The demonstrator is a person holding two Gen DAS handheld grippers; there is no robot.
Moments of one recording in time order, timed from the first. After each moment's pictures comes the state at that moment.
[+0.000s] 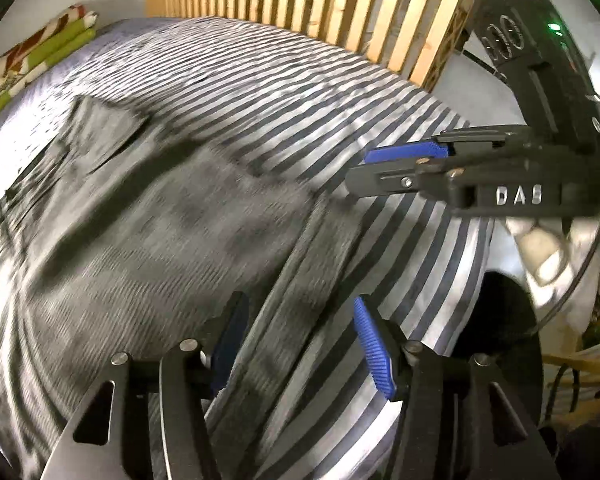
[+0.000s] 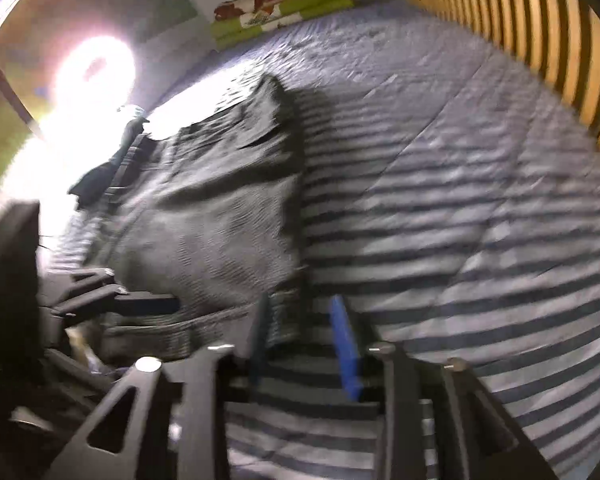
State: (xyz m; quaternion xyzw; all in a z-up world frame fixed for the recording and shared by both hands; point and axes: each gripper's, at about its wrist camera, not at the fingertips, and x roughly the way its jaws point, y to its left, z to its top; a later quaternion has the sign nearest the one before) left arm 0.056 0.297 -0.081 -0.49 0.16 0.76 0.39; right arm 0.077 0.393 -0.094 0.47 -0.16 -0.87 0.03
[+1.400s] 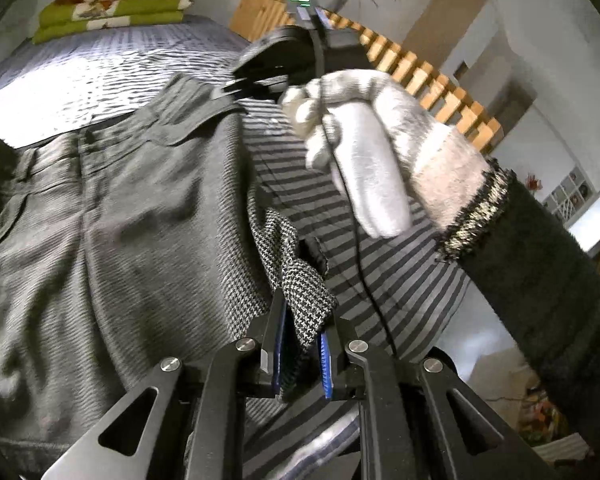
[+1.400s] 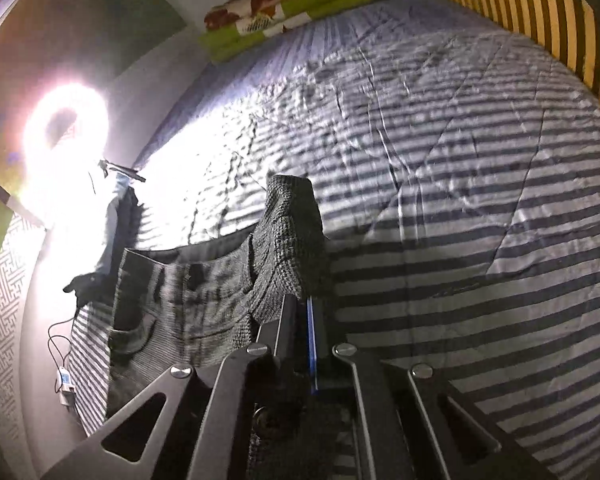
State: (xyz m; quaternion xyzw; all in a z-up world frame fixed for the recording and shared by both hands) left arm 0.058 0.174 -0.023 -0.46 -0.06 0.81 0.35; right arm -0.195 0.384 -0.064 0.47 -0.23 -0.85 0.06
